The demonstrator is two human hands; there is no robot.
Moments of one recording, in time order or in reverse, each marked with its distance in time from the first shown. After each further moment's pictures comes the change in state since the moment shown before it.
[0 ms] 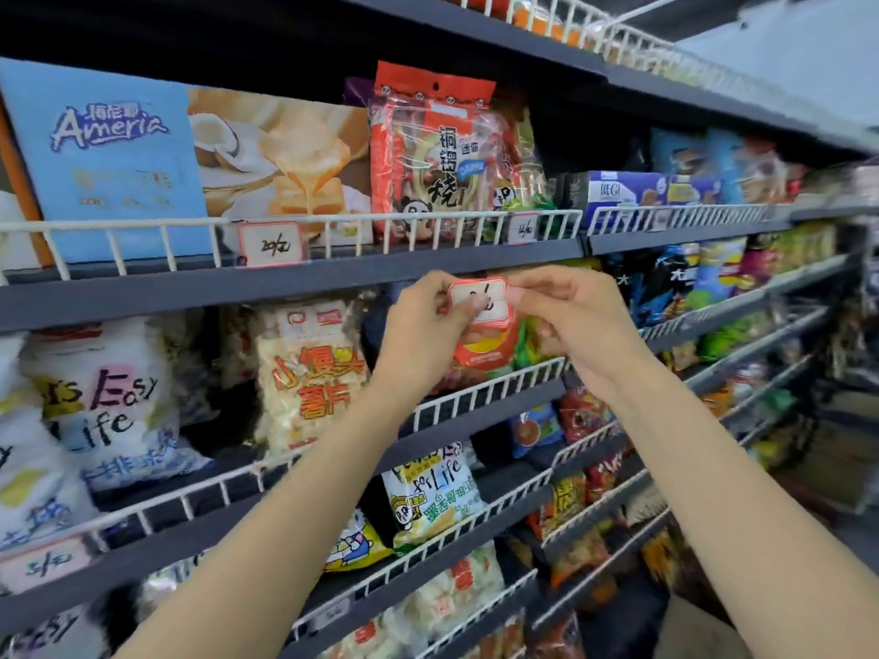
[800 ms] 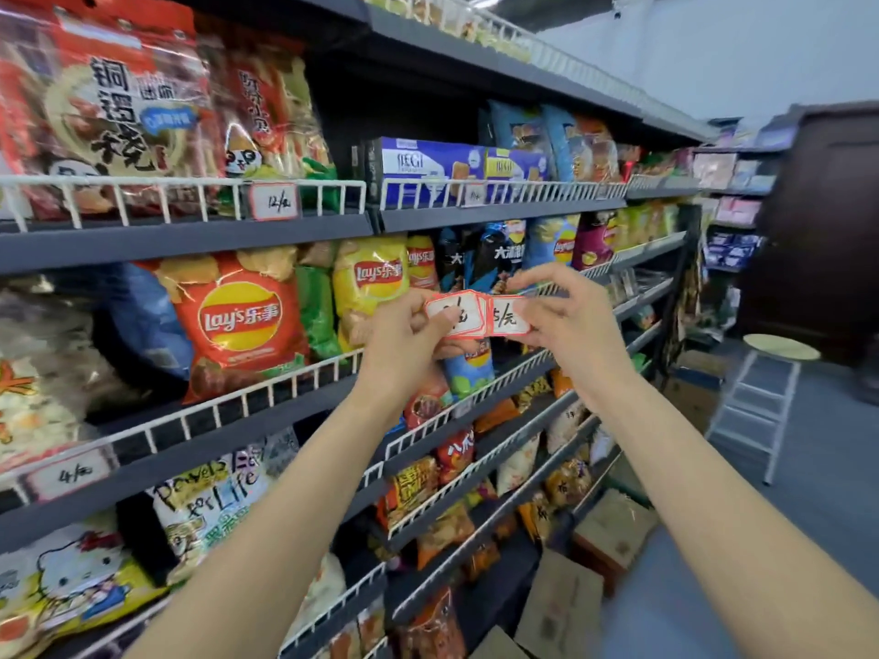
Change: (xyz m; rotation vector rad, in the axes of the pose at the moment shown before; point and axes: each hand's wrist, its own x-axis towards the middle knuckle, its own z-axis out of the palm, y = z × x) left_hand 0.003 0.034 0.228 -0.342 -0.198 -0.156; right_hand -0.007 0.060 -0.228 -0.167 0.182 0.033
